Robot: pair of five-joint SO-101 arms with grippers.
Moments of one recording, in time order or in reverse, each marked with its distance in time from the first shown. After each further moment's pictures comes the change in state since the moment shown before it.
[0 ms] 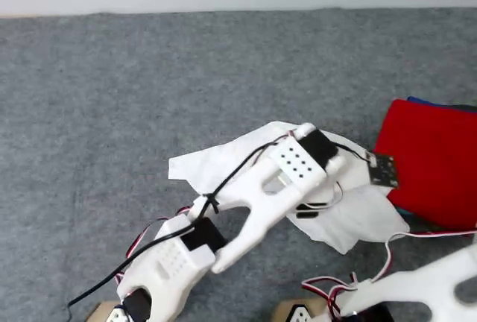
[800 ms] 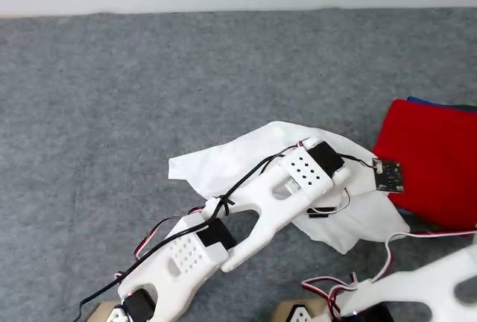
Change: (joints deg) left arm 0.5 6.9 -0.4 -11.6 1.1; right arm 0.0 0.0 0.0 0.0 0.0
